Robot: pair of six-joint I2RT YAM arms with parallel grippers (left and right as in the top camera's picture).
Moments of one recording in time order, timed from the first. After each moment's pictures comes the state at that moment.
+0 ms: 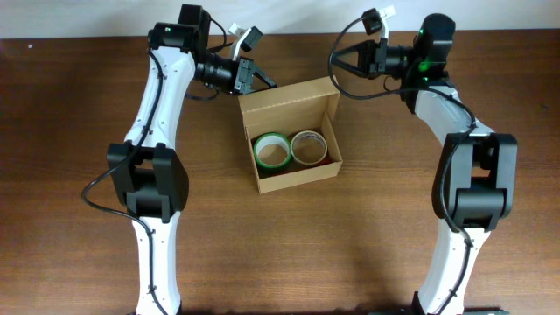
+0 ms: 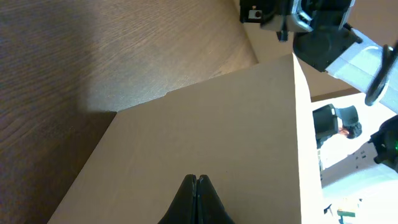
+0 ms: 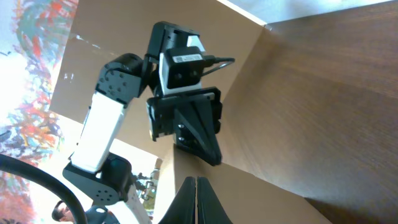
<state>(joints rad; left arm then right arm) -0.14 2.43 2.40 -1.35 1.11 0.29 -0.02 2.23 1.65 0.56 -1.52 1.05</state>
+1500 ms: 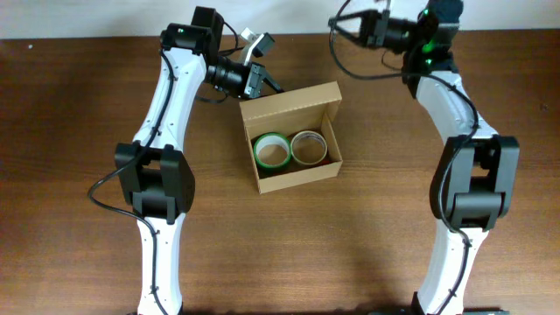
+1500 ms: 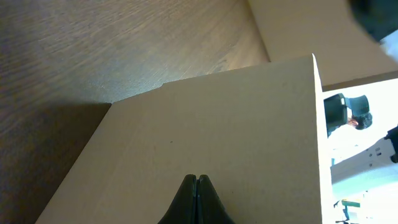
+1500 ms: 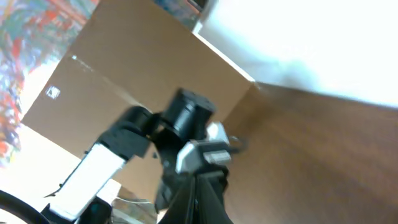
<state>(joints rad) -0.18 2.43 2.40 -1.37 1.06 0.29 -0.01 2.24 1.85 0.56 -1.35 1.04</state>
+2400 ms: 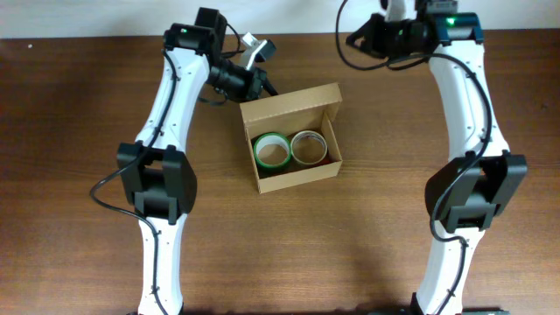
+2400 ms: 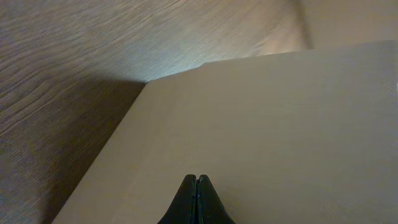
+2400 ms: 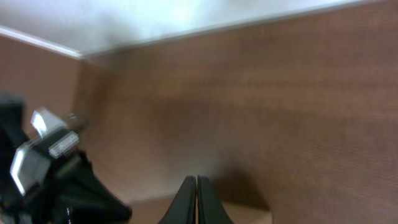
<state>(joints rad) -0.20 2.43 2.40 -1.39 0.89 0.29 0.04 2.24 2.29 -0.98 -0.67 0.23</state>
